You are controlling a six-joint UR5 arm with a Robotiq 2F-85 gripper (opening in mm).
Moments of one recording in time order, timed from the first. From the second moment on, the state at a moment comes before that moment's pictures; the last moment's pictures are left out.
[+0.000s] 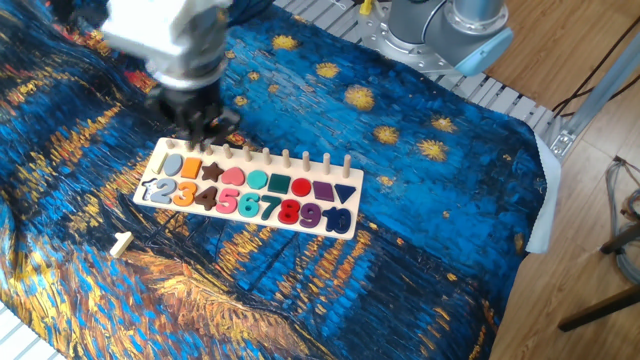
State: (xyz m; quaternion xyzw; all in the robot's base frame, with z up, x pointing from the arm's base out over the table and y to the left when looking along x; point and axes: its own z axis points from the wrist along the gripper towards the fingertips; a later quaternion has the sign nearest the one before) arm 0.594 -0.062 0.144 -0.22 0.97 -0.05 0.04
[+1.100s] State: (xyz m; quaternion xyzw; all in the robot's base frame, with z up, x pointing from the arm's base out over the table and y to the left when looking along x) arm 0.648 -0.113 0.053 -0.28 0.96 -0.05 0.04
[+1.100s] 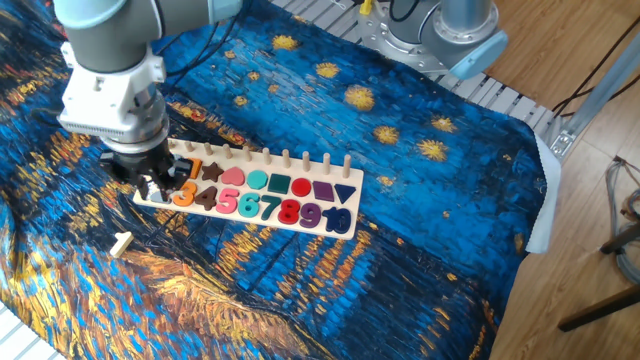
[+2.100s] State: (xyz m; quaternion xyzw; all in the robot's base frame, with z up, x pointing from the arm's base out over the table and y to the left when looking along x) arm 0.660 -0.100 0.037 -0.22 0.97 -0.02 0.05
